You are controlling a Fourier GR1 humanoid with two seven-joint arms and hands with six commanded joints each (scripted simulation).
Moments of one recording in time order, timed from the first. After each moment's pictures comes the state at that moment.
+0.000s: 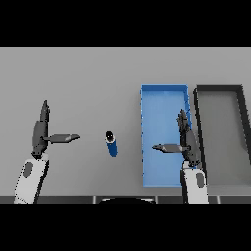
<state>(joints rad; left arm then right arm) -0.11 0.43 -0.16 -1.48 0.24 0.26 0.01 0.00 0.00 0.00 -1.57 0.00 0.00 0.00</state>
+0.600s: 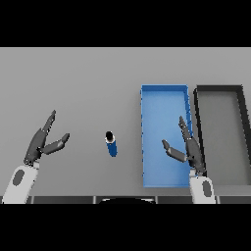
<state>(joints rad) -0.01 0.60 -0.23 -1.54 0.21 0.02 -0.14 0.11 -0.13 0.08 -1.69 0.11 0.08 -0.09</state>
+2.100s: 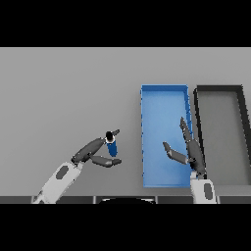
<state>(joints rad) -0.19 0.34 -0.57 -1.45 0.08 -0.20 -0.01 0.14 -0.13 0.08 -1.73 0.11 0.09 -0.10</state>
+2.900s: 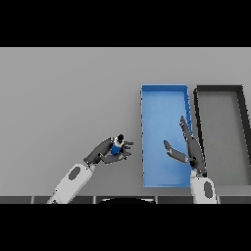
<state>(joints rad) -0.19 0.18 -0.57 -1.36 0.10 -0.12 -0.15 0.13 -0.14 0.08 -1.72 0.11 0.09 -0.10</state>
